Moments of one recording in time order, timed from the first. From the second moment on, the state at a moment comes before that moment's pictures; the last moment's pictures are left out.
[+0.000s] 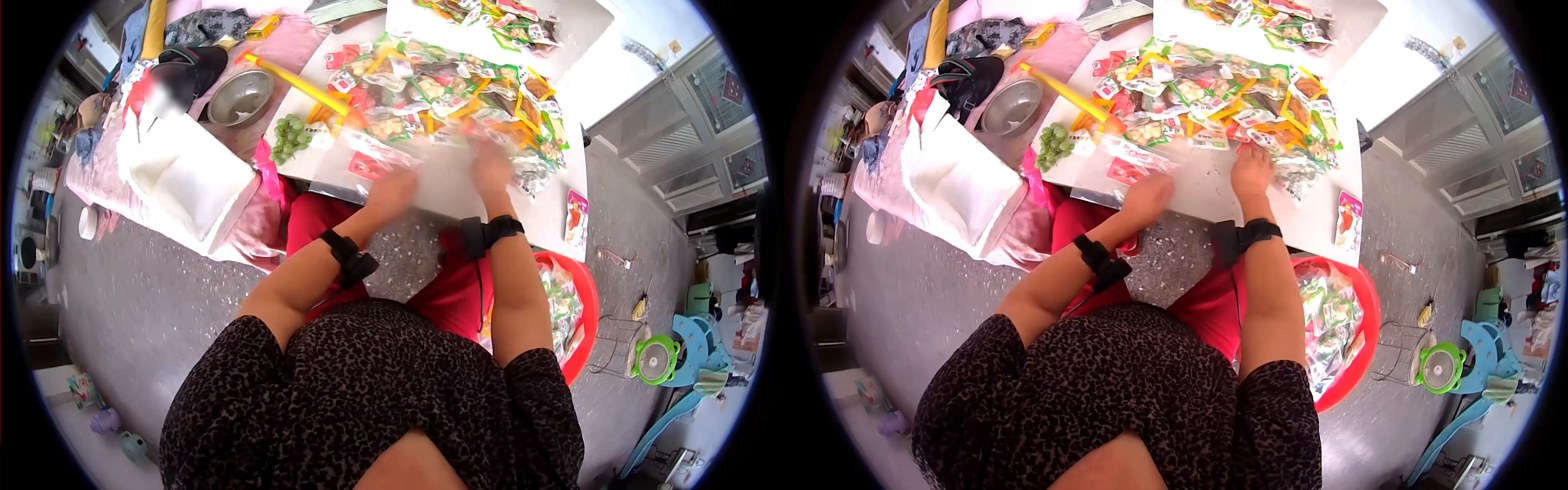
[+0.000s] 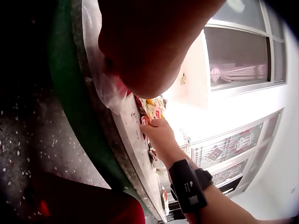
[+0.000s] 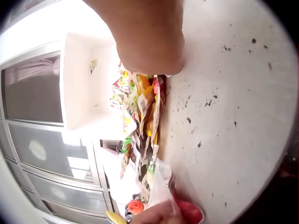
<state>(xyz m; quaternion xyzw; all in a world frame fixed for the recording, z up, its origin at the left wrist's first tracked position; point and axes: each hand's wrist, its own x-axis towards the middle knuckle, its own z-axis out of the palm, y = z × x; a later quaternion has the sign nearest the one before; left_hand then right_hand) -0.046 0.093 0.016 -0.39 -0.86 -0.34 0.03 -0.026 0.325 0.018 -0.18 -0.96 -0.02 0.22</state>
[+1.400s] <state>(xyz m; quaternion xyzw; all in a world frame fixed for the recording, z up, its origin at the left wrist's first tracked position) -0.034 0.089 0.031 -0.41 -0.83 -0.37 0.06 -0.036 0.313 0.049 -0.32 -0.94 -0.03 0.09</state>
